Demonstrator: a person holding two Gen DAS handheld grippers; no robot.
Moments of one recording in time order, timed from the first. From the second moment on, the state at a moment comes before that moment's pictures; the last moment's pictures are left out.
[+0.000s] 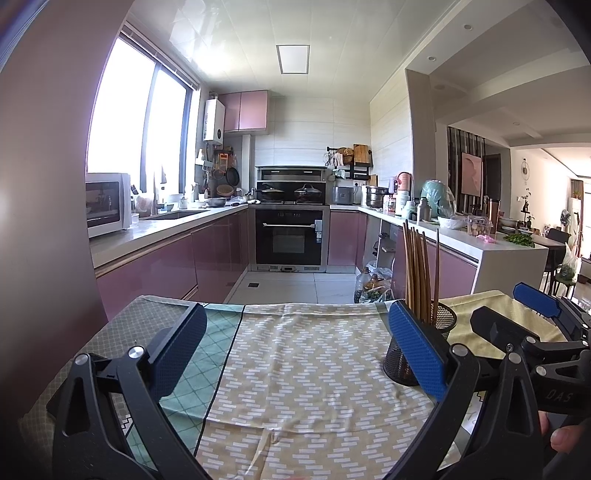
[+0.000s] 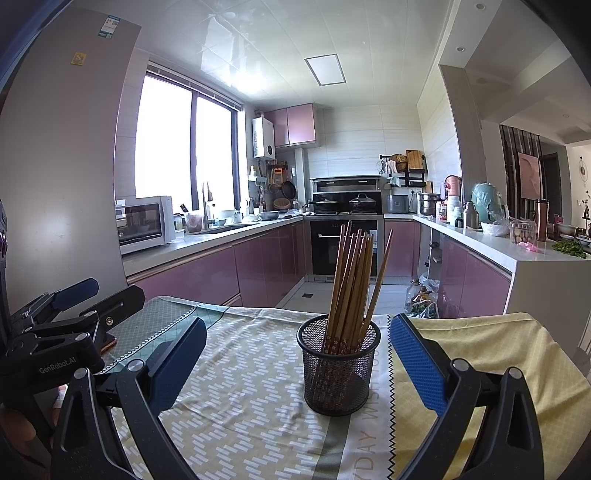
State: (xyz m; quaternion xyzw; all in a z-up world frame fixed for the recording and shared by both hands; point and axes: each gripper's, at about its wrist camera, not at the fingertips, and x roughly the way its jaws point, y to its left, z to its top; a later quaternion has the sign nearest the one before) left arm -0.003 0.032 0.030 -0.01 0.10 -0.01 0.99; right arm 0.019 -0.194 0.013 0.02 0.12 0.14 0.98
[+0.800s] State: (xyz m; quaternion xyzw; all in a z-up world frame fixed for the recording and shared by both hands) left arm -0.007 0.035 0.028 0.00 0.12 -0.01 0.99; right arm 0.025 -0.198 0.006 0.02 0.13 0.14 0.98
